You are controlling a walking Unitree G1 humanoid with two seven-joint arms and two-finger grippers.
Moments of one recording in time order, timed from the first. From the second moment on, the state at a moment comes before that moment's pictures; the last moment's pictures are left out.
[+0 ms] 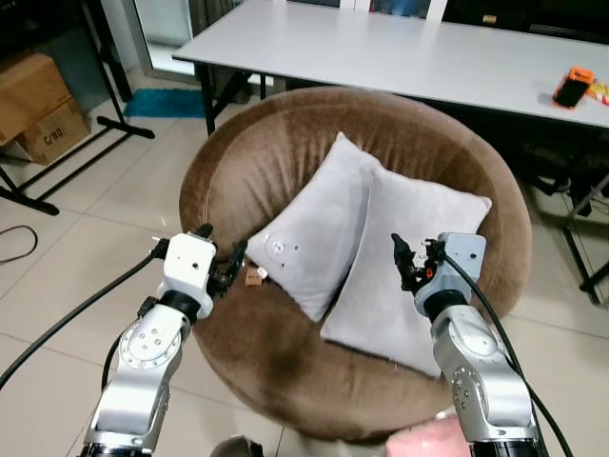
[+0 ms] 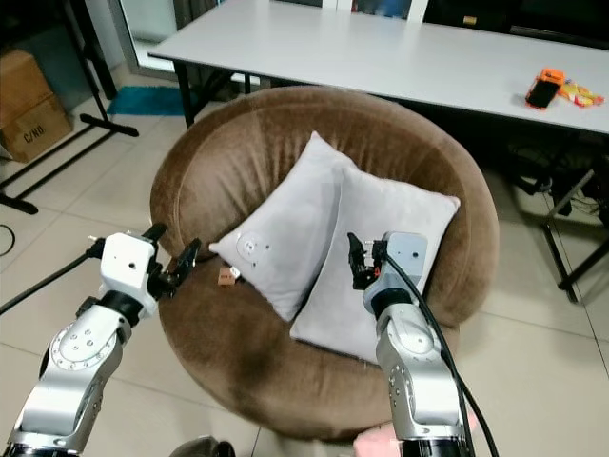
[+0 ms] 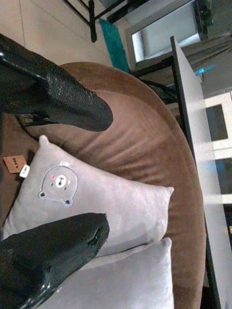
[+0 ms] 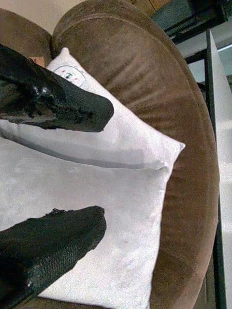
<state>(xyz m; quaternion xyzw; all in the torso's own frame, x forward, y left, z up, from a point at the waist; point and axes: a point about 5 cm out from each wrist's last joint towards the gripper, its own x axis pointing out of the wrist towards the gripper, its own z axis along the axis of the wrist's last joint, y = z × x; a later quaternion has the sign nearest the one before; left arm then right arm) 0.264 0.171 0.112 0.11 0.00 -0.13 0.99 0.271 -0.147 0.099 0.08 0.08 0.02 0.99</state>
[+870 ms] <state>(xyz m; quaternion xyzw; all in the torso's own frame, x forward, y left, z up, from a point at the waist) 0.266 0.174 0.113 0.13 0.00 -0.12 0.98 0.273 -0.144 0.100 0.09 0.07 0.03 0.99</state>
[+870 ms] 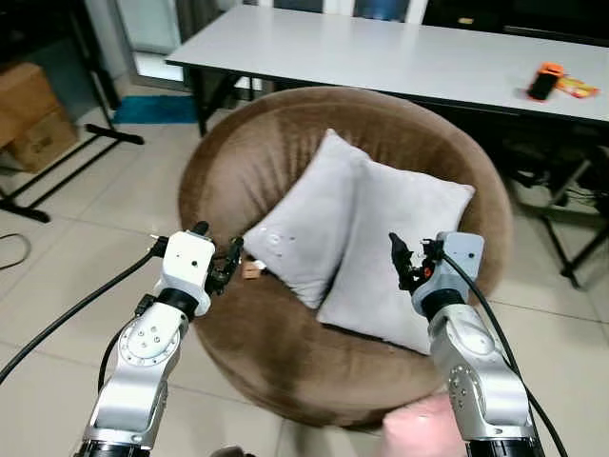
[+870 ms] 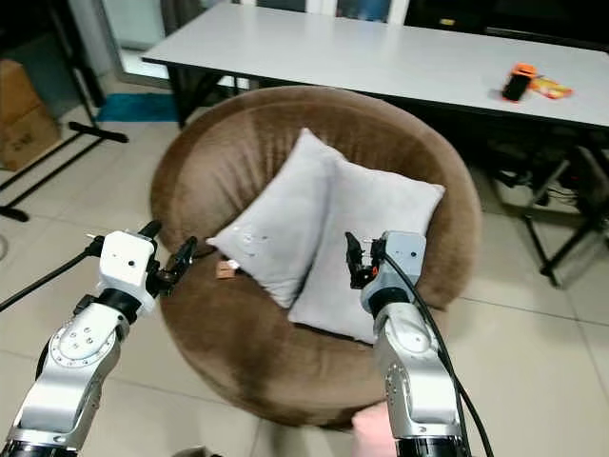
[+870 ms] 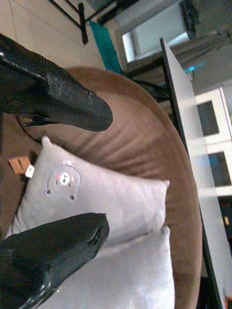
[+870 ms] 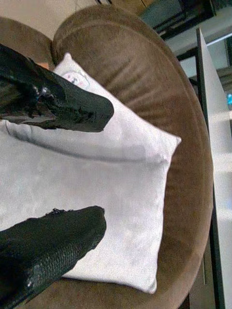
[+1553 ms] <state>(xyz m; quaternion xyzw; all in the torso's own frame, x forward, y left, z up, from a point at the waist) 0.269 0.175 0.115 0.13 -0.01 -0.12 0.98 0.273 -0.135 0.101 0.09 0.08 0.06 0.99</state>
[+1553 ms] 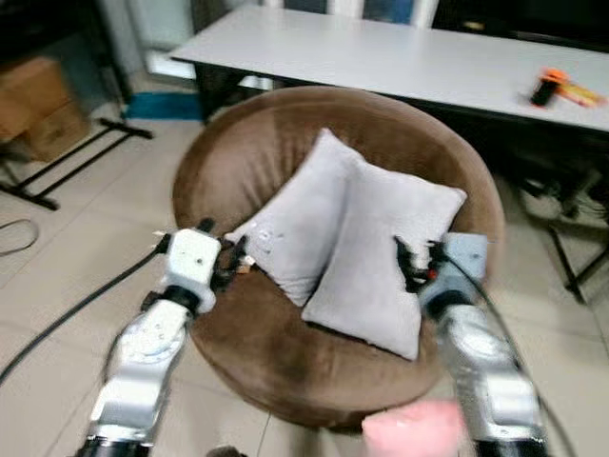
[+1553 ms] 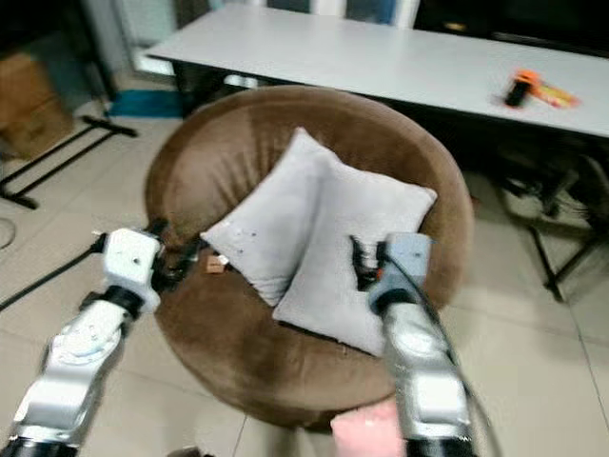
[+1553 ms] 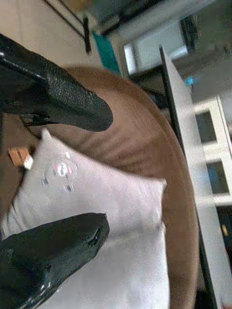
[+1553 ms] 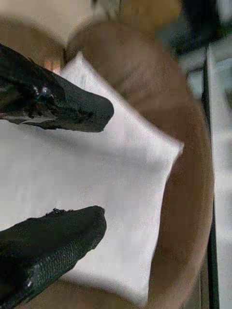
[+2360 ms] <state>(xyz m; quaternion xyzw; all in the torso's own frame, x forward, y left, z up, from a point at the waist) 0.269 0.170 0.113 0.13 -0.01 -0.12 0.98 0.261 -0.127 0.091 0.09 0.11 0.12 0.98</state>
